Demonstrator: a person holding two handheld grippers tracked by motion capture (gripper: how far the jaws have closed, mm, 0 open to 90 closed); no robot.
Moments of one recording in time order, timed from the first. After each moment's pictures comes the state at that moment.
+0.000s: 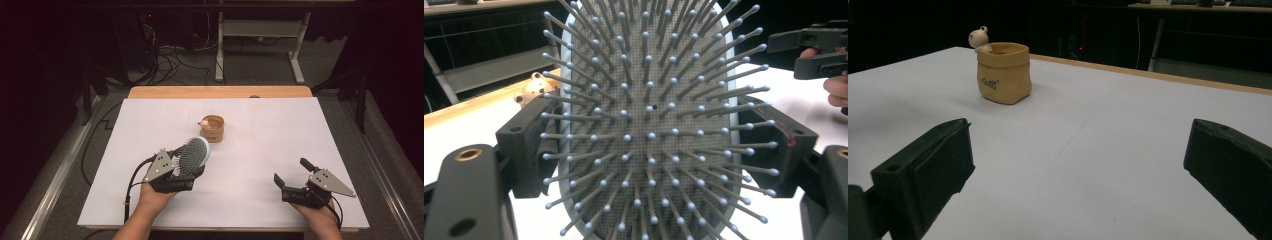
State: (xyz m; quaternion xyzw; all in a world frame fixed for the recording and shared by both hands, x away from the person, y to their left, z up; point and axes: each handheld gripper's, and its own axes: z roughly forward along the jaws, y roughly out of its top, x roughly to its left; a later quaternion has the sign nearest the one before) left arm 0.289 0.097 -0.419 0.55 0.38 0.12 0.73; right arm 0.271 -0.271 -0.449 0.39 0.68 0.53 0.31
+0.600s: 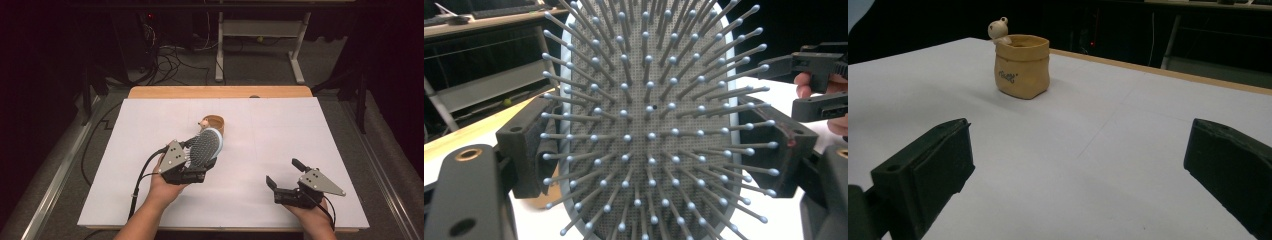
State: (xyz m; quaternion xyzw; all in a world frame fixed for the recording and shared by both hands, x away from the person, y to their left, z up) left arm 0.303 0.067 -0.404 0.55 0.36 0.12 0.74; right arm 0.272 -0.253 -0.450 0.38 0.70 0.52 0.30
